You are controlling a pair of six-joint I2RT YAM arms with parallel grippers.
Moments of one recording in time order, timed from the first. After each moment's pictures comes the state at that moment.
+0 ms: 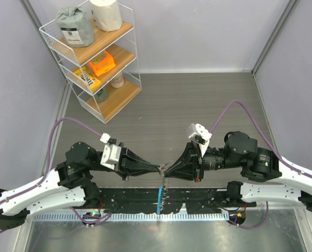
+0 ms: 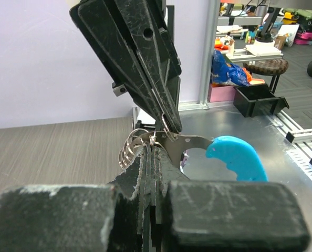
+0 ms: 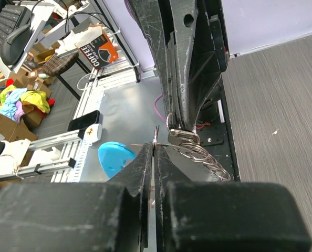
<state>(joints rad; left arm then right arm) -1.15 0.64 0.76 0.14 0.54 -0.10 1.29 0.78 1.07 -0.31 -0.34 0.37</state>
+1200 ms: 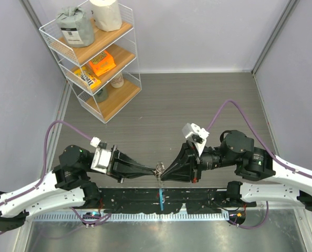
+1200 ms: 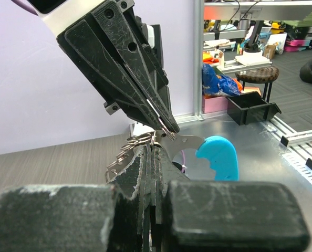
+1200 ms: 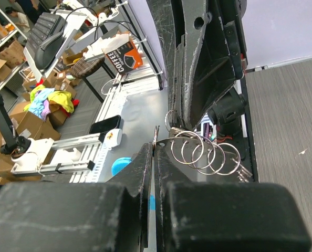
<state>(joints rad) -1.15 0.59 0.73 0.22 0.60 -0.10 1.29 0.82 1.06 -0.19 -0.45 0.42</state>
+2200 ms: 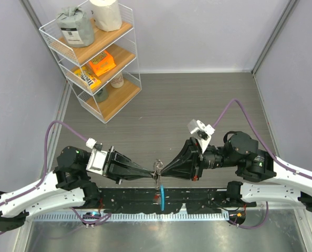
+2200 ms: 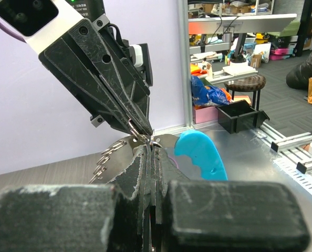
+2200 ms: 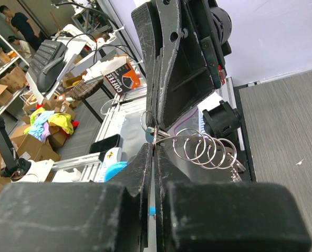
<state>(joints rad) -1.15 0.59 0.72 0.31 0.65 -0.14 1.28 0.79 1.02 -0.11 -0.37 0.47</state>
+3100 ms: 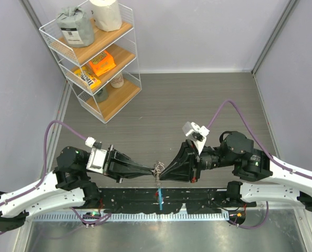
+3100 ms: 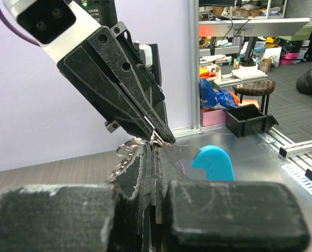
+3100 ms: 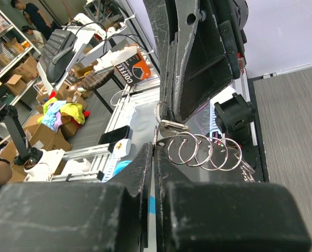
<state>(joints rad) -1.15 0.59 0.71 0.31 0.60 -0.13 1.28 0.81 1.01 -0.09 -0.45 0.50</state>
